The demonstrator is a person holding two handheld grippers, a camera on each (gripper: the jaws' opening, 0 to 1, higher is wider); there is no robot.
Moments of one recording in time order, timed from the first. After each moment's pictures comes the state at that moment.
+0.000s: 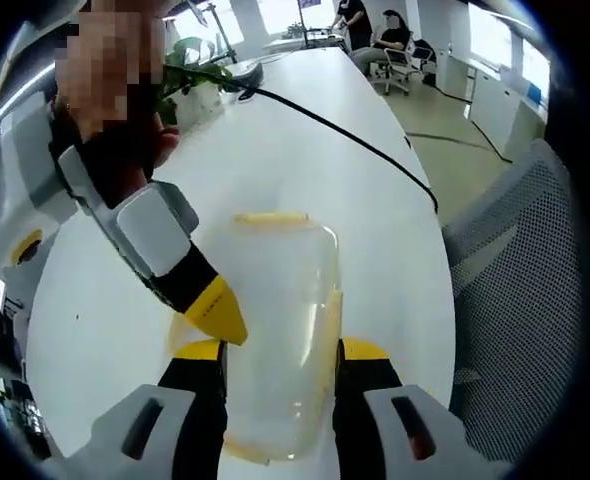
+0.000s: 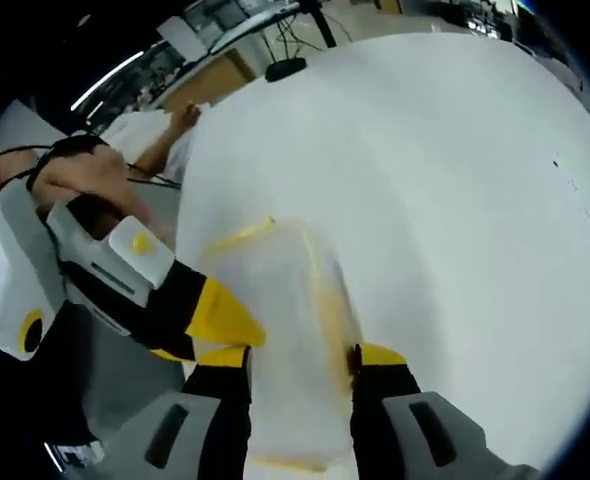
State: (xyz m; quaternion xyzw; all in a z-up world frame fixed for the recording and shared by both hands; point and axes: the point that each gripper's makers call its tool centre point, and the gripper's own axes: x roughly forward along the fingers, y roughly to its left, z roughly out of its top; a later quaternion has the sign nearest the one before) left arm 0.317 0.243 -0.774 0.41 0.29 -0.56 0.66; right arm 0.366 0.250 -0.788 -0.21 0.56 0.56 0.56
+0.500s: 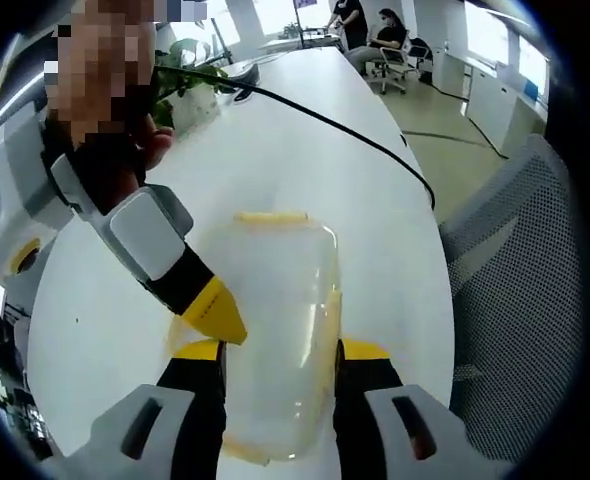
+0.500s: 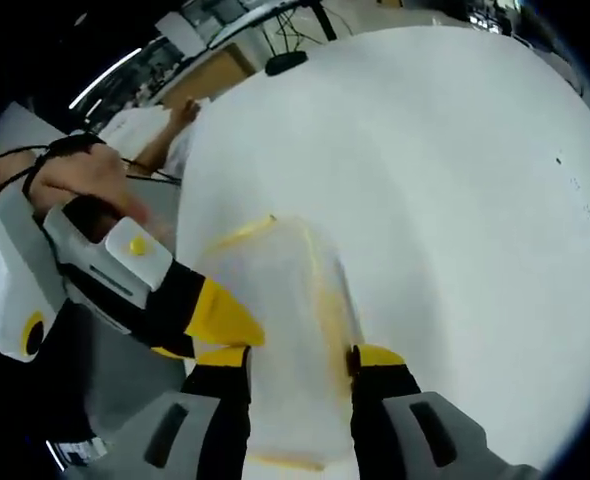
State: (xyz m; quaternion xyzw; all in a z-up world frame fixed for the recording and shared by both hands) left arm 0.319 0.242 -0.775 0.41 0.28 -0.56 0.67; right arm 0.369 0.248 -0.787 -0.21 0.56 0.56 0.57
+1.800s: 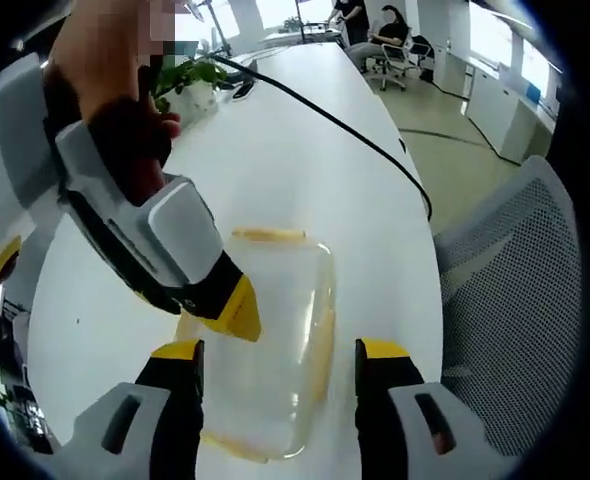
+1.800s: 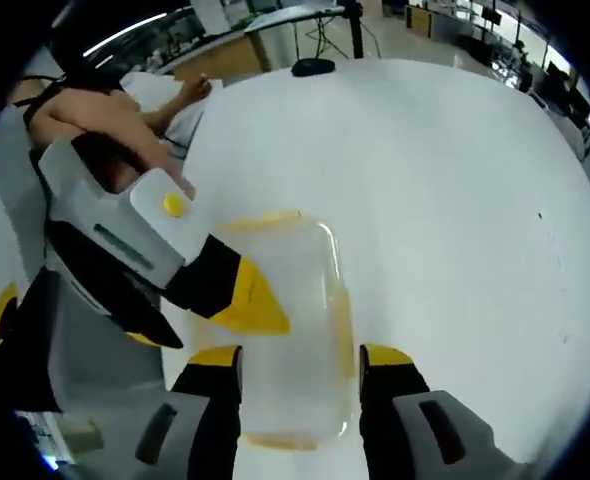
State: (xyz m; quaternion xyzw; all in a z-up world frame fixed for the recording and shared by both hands) left arm 0.314 0.231 -0.763 0.42 0.29 -0.55 0.66; right arm 0.363 0.236 -0.771 -0.30 0.49 0.57 0.59
